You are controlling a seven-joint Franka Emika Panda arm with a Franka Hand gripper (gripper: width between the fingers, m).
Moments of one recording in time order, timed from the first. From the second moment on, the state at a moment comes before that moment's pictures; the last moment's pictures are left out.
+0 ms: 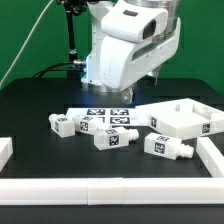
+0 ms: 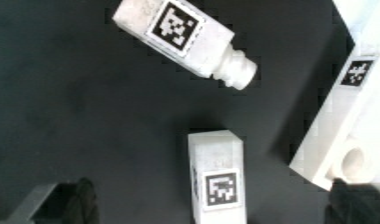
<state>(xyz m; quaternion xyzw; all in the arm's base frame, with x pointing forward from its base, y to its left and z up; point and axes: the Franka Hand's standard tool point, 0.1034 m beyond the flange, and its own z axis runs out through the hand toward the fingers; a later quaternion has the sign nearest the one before) 0.520 0.028 0.114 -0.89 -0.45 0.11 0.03</state>
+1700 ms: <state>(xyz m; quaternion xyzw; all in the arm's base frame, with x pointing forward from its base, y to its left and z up) 0.507 0.061 0.029 -0.87 -0.49 -0.02 0.00</state>
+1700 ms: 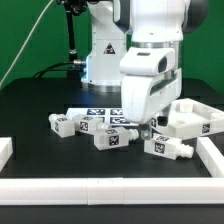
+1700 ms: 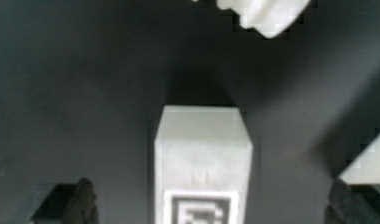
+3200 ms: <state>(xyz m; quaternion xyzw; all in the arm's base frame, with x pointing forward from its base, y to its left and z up) 0.525 -0.062 0.083 -0.85 -0.53 0.03 0.02</state>
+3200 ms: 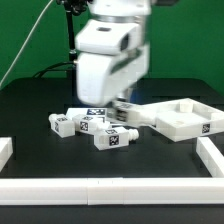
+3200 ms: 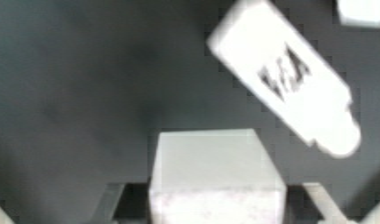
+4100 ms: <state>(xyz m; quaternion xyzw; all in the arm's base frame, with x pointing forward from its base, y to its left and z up) 0.532 -0.131 0.036 -0.81 -0.59 0.04 0.03</state>
